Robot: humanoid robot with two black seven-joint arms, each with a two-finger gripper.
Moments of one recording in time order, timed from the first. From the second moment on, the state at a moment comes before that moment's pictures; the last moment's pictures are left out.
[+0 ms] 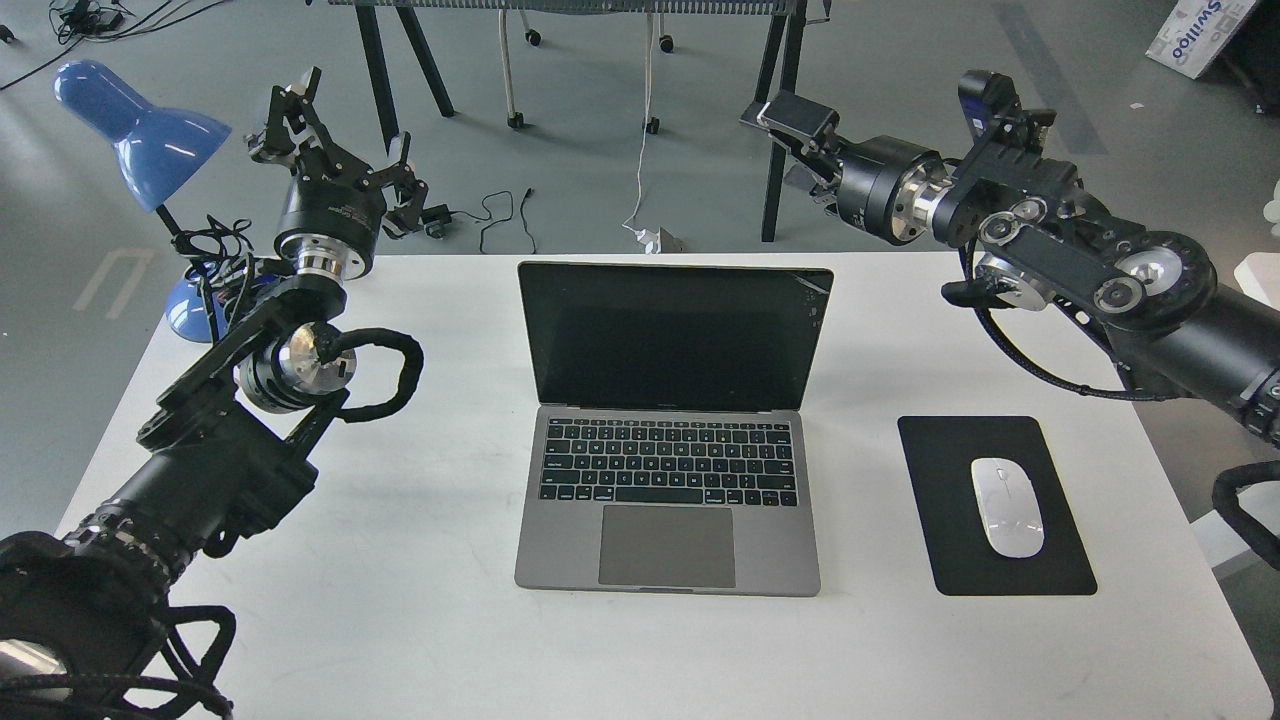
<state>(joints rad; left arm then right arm) -0.72 0.14 -1.01 -0.73 0.19 -0.14 -0.49 1.15 -0.33 0.25 0.79 -0.73 0.21 0.15</state>
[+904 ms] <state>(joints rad) -0.72 0.14 -1.01 -0.73 0.19 -0.14 -0.49 1.16 -0.35 0.20 0.86 -0.74 0.41 0.15</state>
